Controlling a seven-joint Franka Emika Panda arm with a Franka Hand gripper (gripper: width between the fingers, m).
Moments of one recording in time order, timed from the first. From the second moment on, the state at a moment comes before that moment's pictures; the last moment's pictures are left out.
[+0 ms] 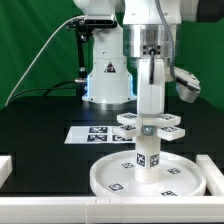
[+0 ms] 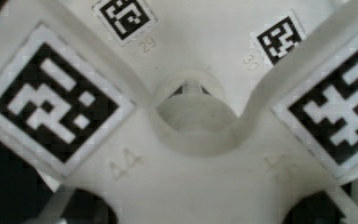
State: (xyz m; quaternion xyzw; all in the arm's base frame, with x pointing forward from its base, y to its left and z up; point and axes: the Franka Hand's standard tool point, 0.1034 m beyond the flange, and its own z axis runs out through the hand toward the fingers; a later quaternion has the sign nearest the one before) arm 0.563 0.041 0.097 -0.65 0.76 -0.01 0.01
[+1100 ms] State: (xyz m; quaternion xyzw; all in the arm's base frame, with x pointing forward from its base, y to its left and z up) arm 0.563 0.044 0.131 -0.88 0.47 0.00 0.02
